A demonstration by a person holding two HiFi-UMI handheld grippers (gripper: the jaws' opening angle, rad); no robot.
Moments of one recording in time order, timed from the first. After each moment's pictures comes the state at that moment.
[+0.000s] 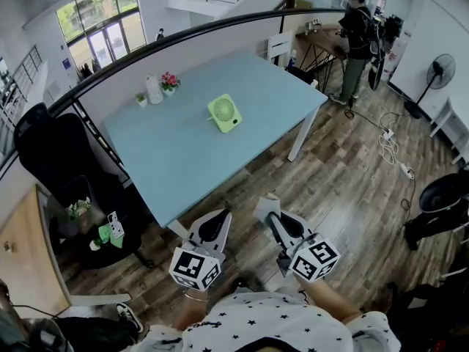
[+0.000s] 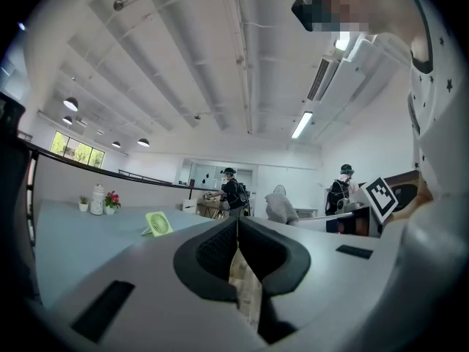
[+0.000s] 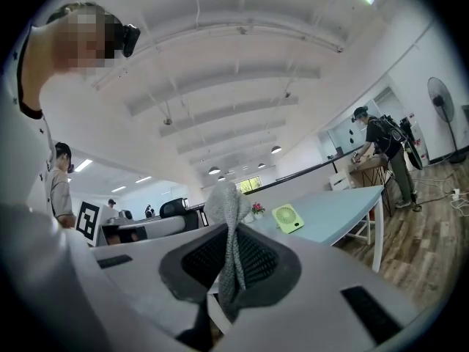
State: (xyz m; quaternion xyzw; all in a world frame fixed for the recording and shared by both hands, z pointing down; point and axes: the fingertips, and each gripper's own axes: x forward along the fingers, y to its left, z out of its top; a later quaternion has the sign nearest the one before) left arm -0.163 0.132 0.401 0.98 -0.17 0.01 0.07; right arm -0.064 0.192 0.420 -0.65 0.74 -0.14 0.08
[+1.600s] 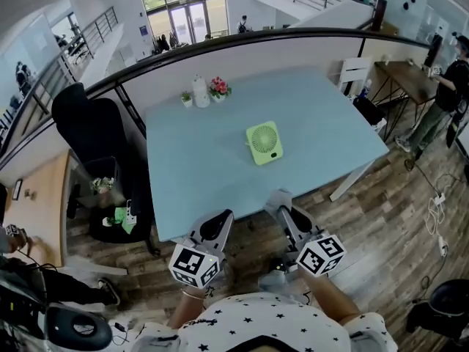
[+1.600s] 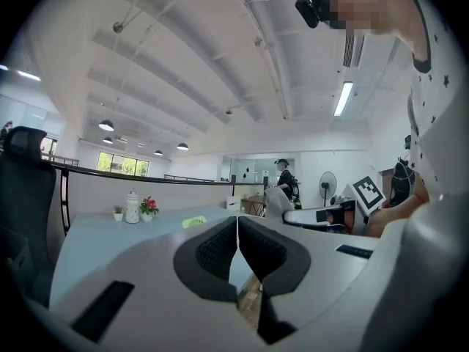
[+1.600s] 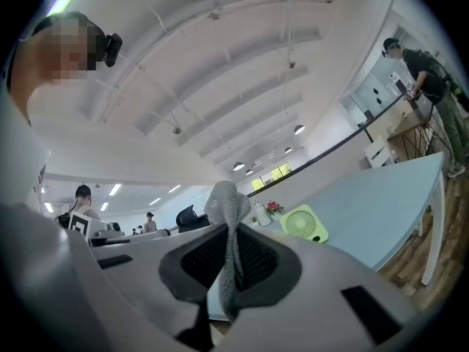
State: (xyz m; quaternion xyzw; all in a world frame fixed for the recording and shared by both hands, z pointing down) left arm -0.081 -0.008 0.413 0.93 -0.35 0.05 0.06; right arm 0.062 0.000 0.438 -0.52 0.83 -0.20 0.11
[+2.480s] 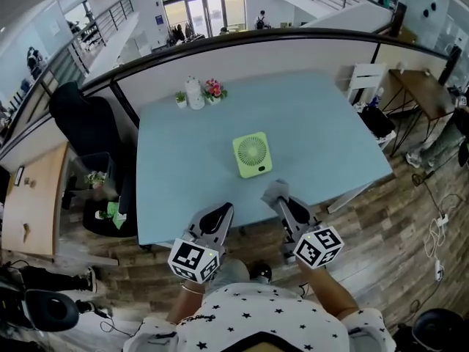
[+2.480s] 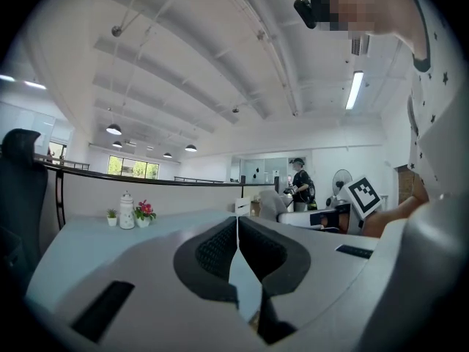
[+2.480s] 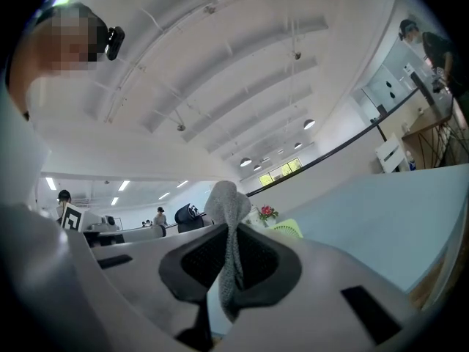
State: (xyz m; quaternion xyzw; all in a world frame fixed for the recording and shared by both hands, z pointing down) left arm 0.012 -0.073 0.414 0.92 -0.39 0.05 0.06; right arm 0.147 -0.089 0.444 -0.48 0.85 -0.19 0.10
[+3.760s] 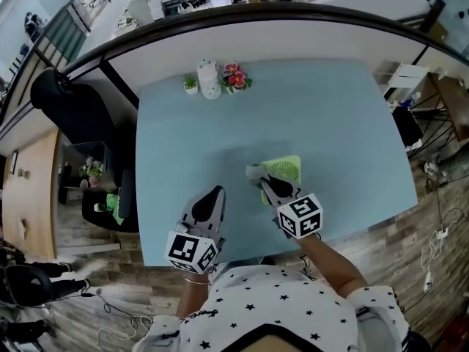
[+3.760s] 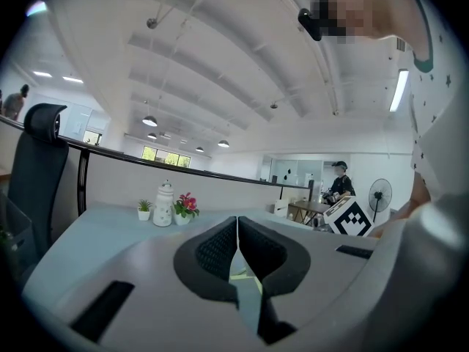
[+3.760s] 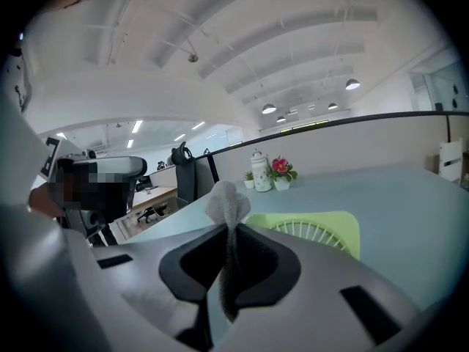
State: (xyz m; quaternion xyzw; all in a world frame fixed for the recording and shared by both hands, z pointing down) left arm -0.073 -0.273 0.456 0.86 -0.49 0.03 0.13; right arm 0.035 -0.317 0.553 -0.38 0.89 -0.20 -0.14
